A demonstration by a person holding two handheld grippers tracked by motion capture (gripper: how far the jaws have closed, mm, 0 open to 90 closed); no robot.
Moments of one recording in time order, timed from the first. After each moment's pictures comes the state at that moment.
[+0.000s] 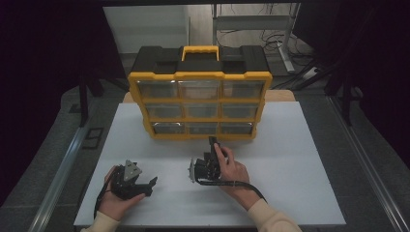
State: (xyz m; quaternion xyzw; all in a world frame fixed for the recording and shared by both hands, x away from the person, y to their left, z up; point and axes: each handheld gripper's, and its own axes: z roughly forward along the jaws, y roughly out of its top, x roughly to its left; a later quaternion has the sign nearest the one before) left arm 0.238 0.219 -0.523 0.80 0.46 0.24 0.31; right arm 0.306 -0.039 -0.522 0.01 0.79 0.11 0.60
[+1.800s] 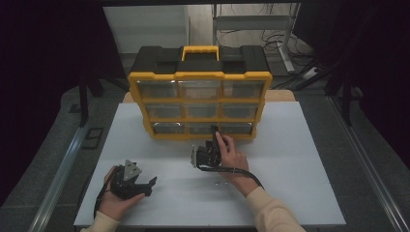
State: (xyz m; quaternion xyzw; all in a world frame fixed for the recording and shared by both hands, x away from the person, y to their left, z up) left arm 0.238 0.220 -0.524 0.80 0.46 0.24 0.31; right arm 0.347 -0.040 -0.518 0.03 0.80 0.12 0.58
